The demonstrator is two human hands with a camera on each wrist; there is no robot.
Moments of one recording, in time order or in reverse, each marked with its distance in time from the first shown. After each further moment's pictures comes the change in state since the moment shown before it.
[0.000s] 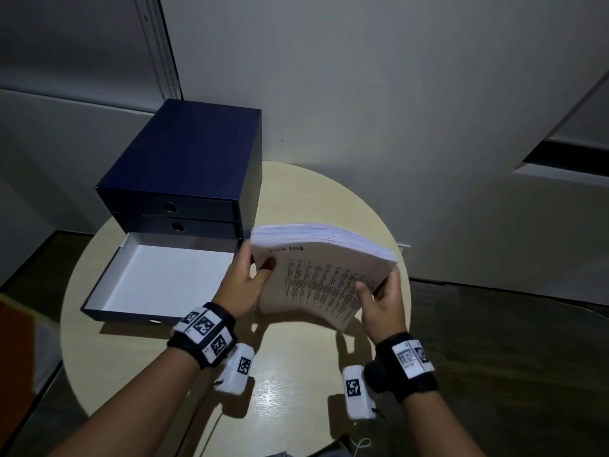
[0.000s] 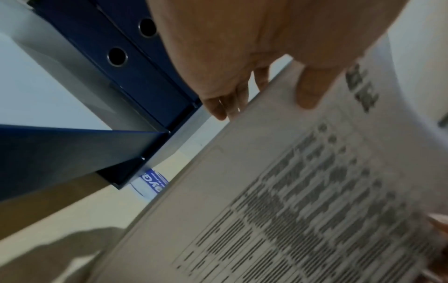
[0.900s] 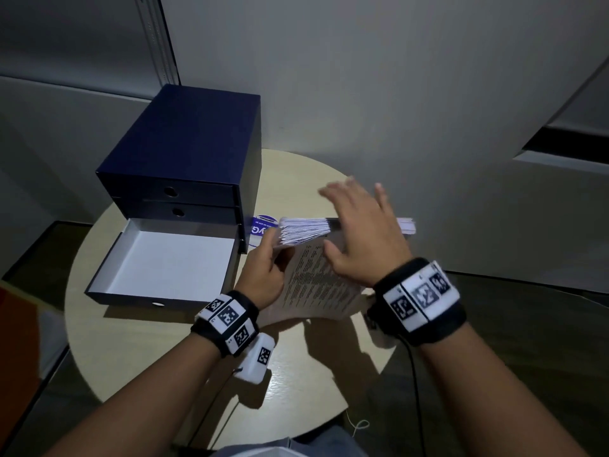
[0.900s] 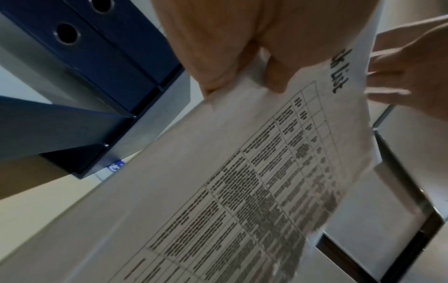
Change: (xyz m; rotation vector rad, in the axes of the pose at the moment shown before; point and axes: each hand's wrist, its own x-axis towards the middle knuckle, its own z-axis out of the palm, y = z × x) left_hand -0.016 0.021 0.028 0.121 -0.015 0.151; right_hand 0.017 -0.126 0.019 -1.165 -0.284 -0.559
